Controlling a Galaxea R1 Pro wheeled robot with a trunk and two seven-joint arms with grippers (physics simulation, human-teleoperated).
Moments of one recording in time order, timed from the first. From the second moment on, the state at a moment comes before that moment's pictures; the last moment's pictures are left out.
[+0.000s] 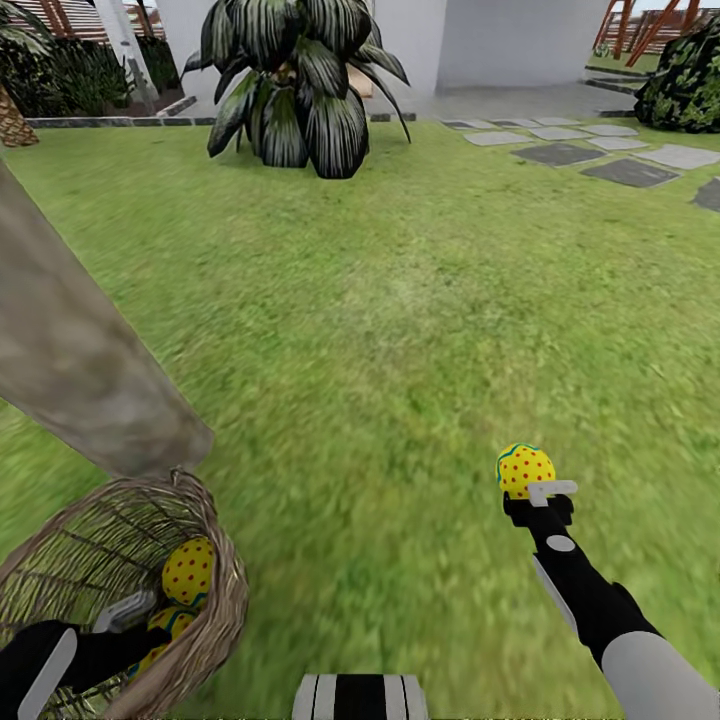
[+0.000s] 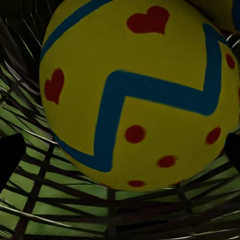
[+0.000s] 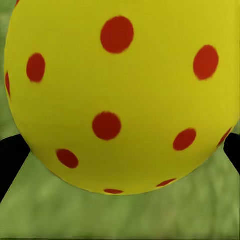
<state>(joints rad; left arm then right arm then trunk) -0.34 0.33 0.20 -0.82 0.35 0.85 -0.22 -0.61 -0.19 0.11 -0.71 0.01 0.05 -0.21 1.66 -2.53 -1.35</state>
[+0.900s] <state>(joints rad) -0.34 0.29 0.22 -1.00 0.34 0.84 -0.22 -0.61 -0.16 0.11 -0.68 0.06 0.04 -0.21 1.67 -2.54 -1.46</state>
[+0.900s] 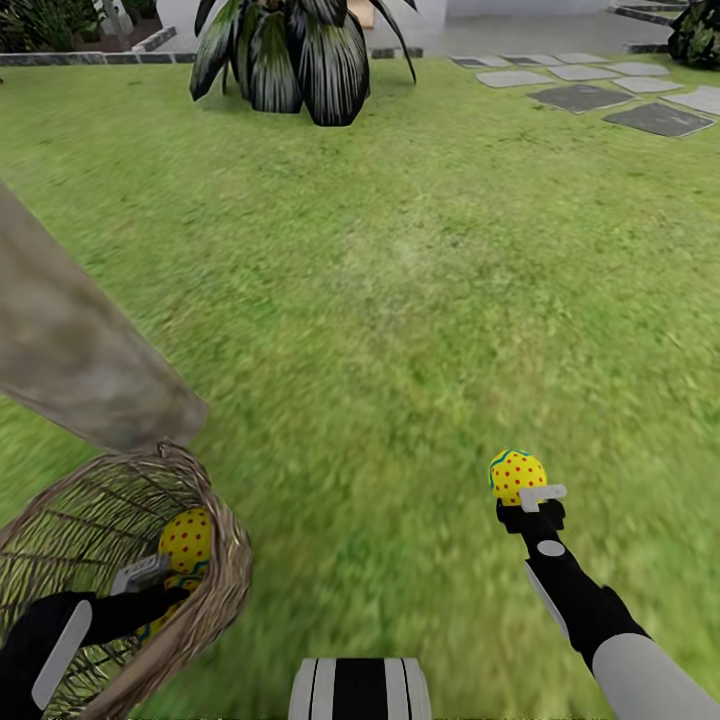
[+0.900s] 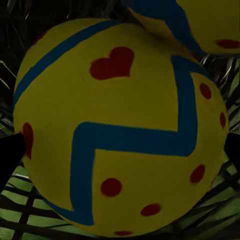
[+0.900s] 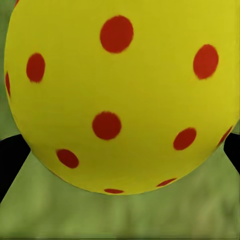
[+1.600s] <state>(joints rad) -0.34 0.29 0.21 -1.05 0.33 0.84 -0.22 -0.61 -0.16 0.11 -0.68 0.06 0.05 -0.21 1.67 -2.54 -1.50</state>
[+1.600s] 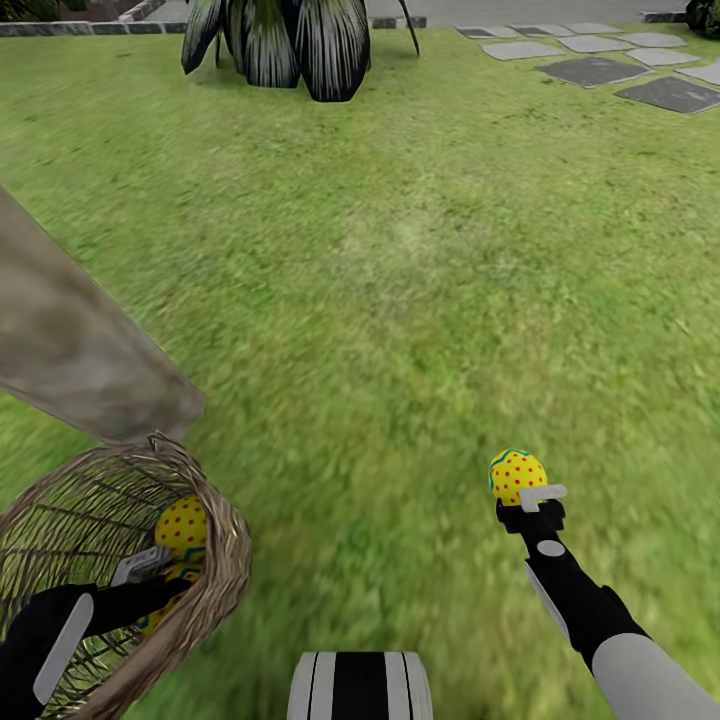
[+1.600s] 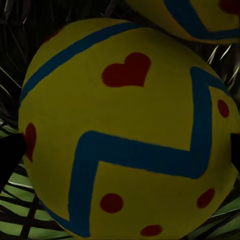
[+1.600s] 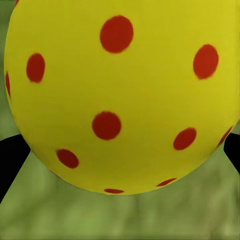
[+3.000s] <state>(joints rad) -0.34 0.27 0.23 -1.06 0.30 0.84 -0.22 -0.61 -0.16 0.11 -0.65 0.06 0.04 -0.21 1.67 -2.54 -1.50</state>
